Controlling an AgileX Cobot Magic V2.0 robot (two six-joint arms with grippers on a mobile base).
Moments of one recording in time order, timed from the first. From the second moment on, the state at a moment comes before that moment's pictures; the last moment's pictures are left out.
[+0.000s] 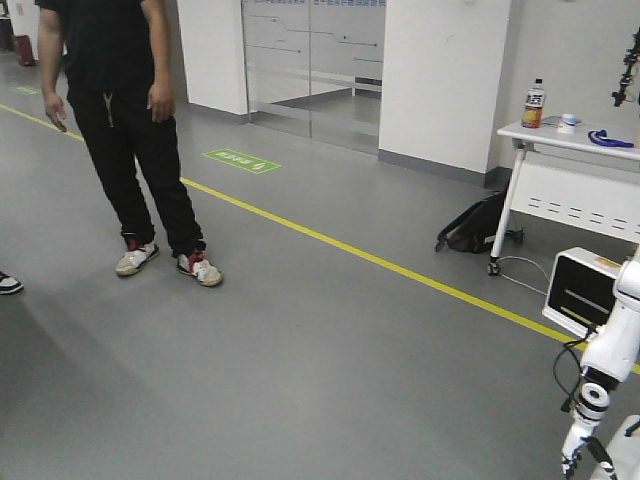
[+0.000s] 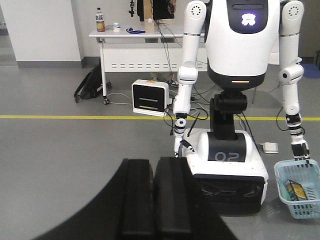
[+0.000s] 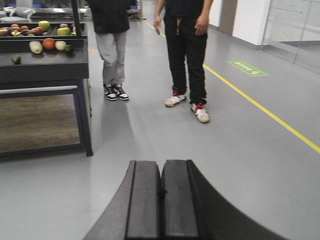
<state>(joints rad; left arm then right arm) -0.87 0.39 -0.94 0.21 0.85 -0.20 0.71 0.42 -0.73 -0.34 0.57 0.28</state>
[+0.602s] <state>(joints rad) -0.87 0.39 -0.94 0.21 0.85 -0.20 0.71 0.42 -0.73 -0.34 0.57 0.28</state>
